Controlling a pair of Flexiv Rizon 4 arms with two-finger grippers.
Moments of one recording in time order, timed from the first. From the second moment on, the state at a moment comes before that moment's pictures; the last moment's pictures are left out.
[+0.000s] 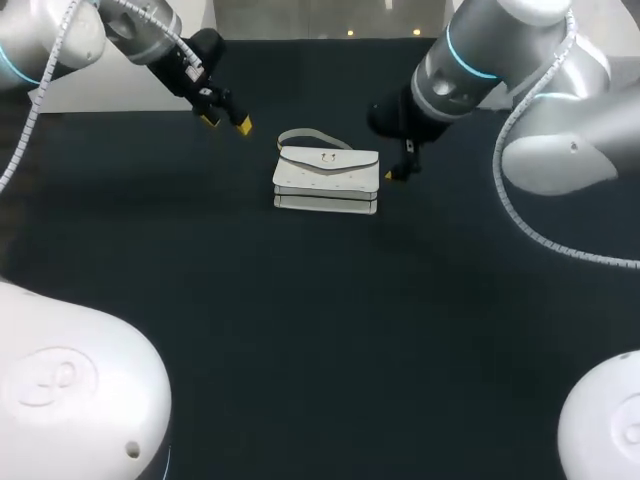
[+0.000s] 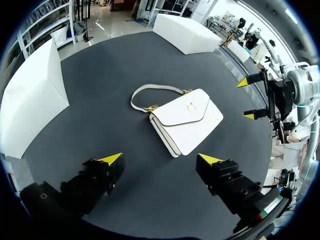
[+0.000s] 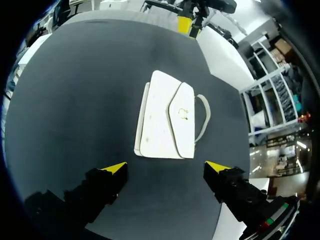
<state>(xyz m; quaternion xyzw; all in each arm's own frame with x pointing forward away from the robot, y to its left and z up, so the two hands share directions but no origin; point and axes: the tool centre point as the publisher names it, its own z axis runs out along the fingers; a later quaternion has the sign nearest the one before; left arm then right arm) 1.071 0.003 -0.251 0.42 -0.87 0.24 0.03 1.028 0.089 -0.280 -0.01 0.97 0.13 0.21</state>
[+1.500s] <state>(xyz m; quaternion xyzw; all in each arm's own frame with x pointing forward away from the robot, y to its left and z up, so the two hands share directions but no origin) 1.105 -0.019 -0.257 -0.07 -0.95 0.29 -0.11 1.013 0.121 -0.322 -0.07 0.93 0.09 0.34</state>
